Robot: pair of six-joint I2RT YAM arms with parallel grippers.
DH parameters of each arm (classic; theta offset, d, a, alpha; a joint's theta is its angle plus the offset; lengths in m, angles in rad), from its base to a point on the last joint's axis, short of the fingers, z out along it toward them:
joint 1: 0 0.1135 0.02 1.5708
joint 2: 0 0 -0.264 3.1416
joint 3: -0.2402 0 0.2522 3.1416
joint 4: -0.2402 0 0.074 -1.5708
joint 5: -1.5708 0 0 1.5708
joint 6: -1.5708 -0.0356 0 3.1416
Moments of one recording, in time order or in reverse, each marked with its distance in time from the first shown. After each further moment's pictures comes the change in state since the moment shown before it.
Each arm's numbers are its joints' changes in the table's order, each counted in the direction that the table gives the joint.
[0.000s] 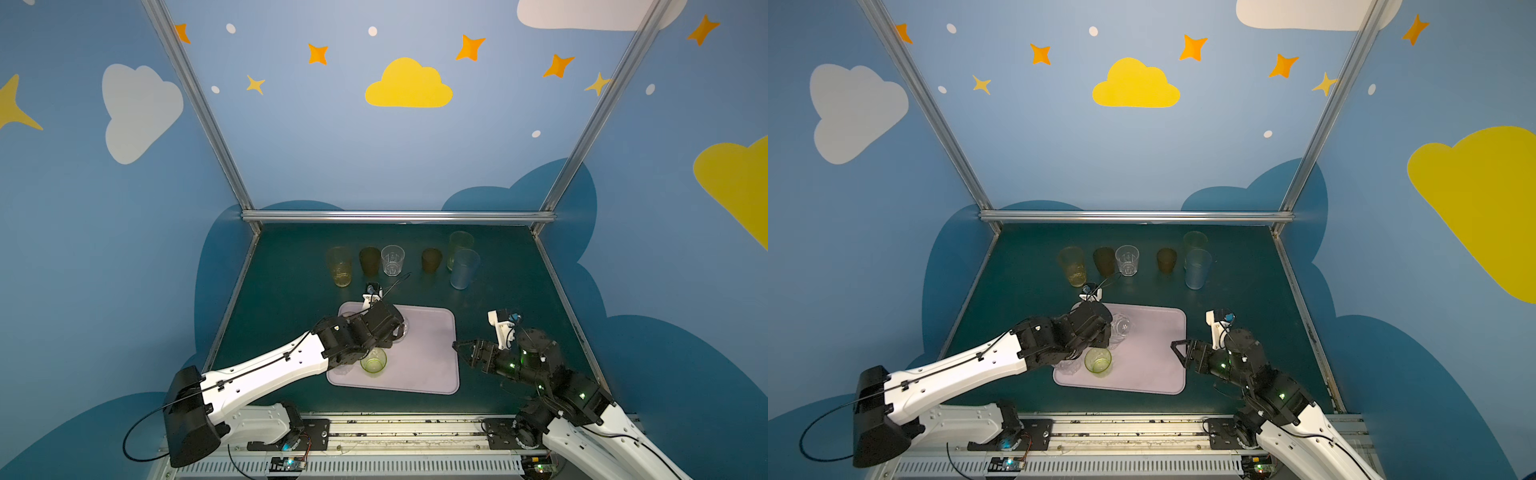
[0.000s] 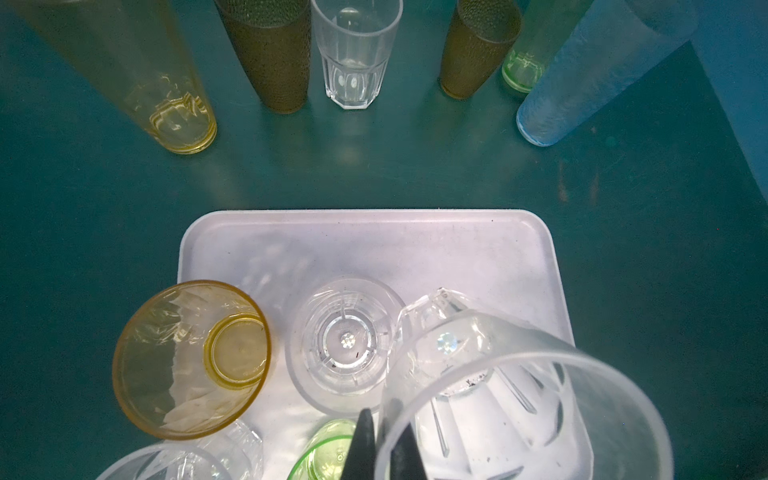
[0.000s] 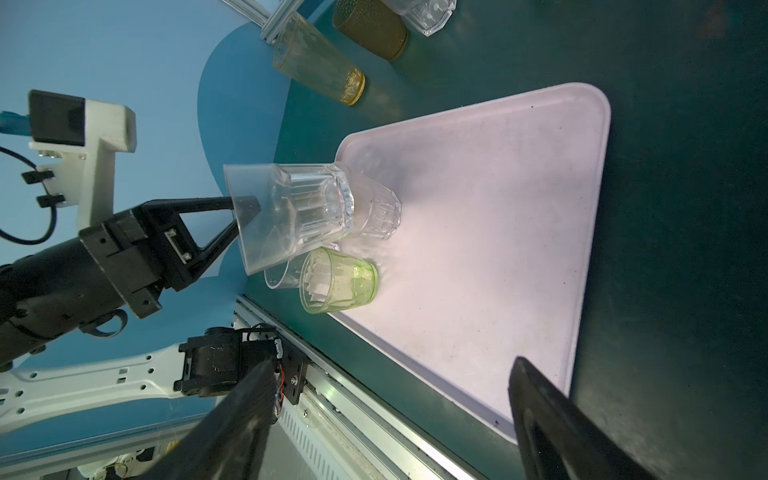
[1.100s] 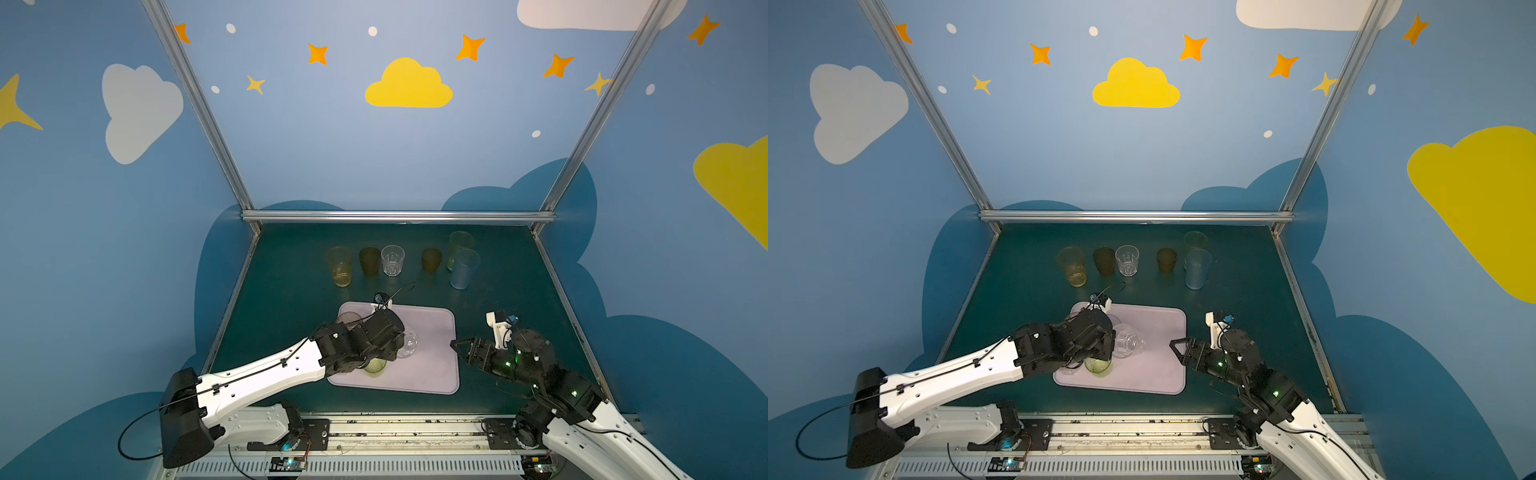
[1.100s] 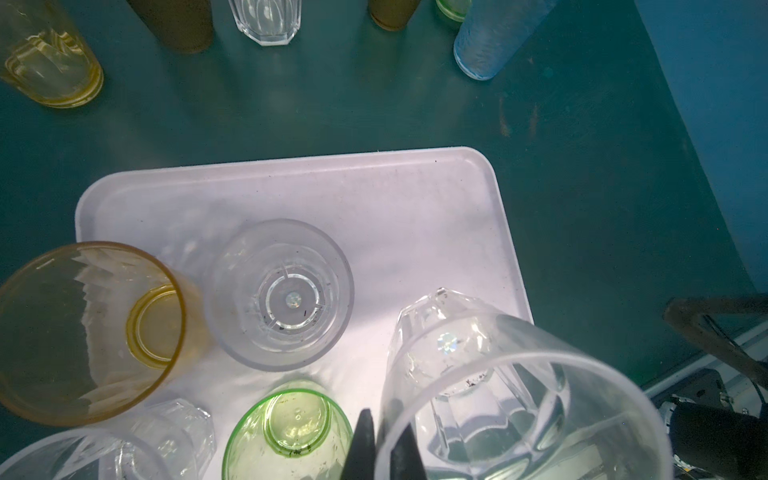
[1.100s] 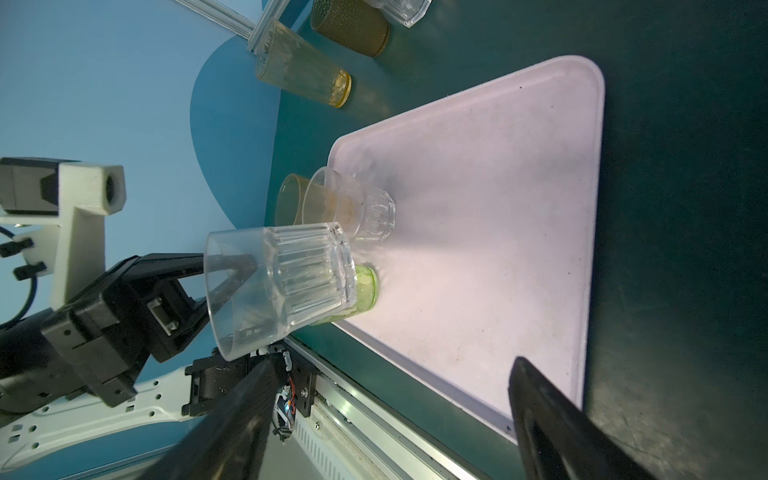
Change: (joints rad) left arm -0.056 0.026 0.040 0.023 -0.144 -0.017; right arm 0.000 -0.015 0.051 0.057 -0.002 -0.089
